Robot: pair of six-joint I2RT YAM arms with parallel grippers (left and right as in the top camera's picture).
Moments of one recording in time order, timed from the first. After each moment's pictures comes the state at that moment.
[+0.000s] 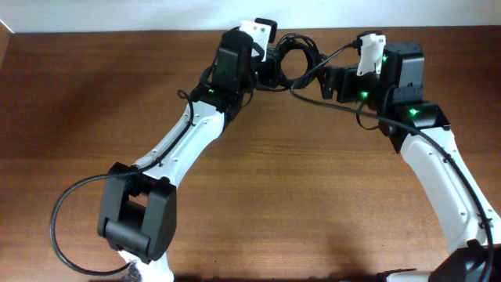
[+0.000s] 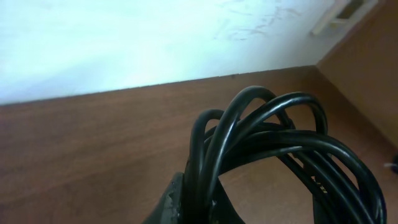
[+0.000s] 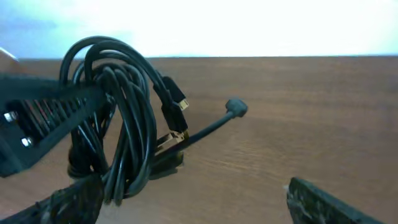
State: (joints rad) left arm -0.42 1.91 1.50 0.01 0.23 -0.26; right arm 0.12 1.54 1.27 -0.30 -0.30 0.18
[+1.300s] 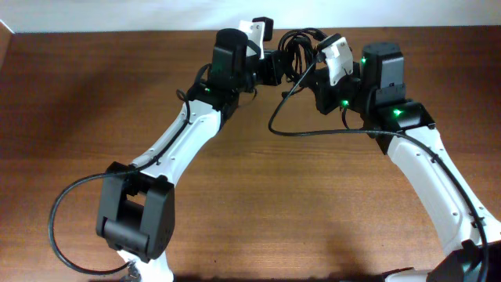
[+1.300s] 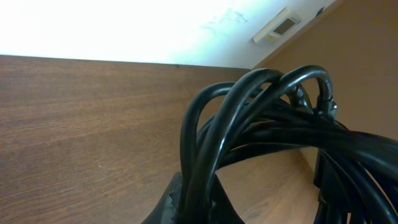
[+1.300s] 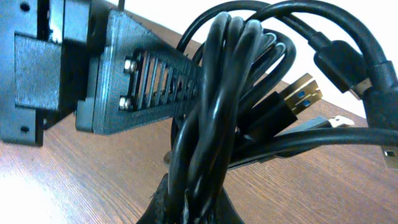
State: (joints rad) left arm -0.40 1.91 1.50 0.04 0.47 -0.50; right arm 0.21 1.55 1.29 -0.32 -0.42 -0.19
